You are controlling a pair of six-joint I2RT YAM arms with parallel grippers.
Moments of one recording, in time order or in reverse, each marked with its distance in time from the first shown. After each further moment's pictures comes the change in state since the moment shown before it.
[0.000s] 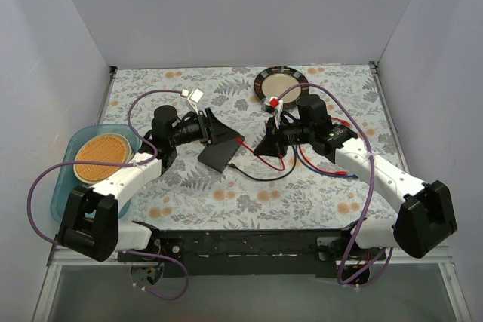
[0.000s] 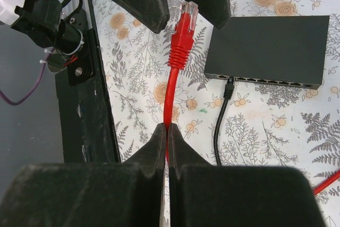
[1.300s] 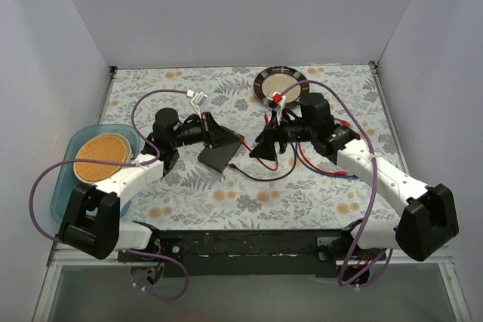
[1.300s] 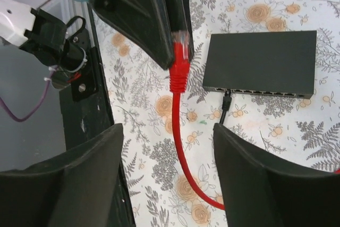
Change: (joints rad) left arm -0.020 0.018 -0.018 0.119 0.079 0.028; right arm 0.000 -0.015 -0.001 0.053 0.019 0.072
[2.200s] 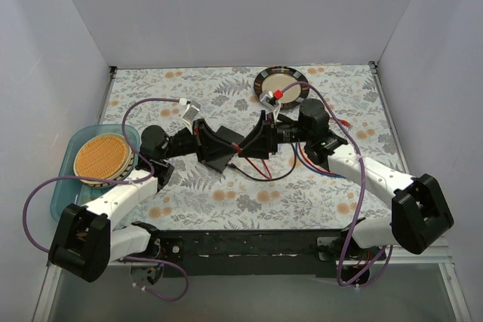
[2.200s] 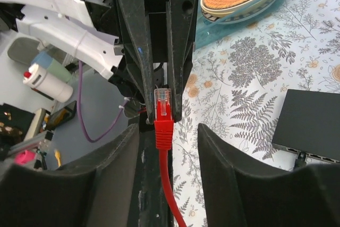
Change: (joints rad) left arm -0.018 -0.160 -0.153 0.314 0.119 0.035; right arm 0.039 0.043 -0.124 0.602 -0.211 0.448
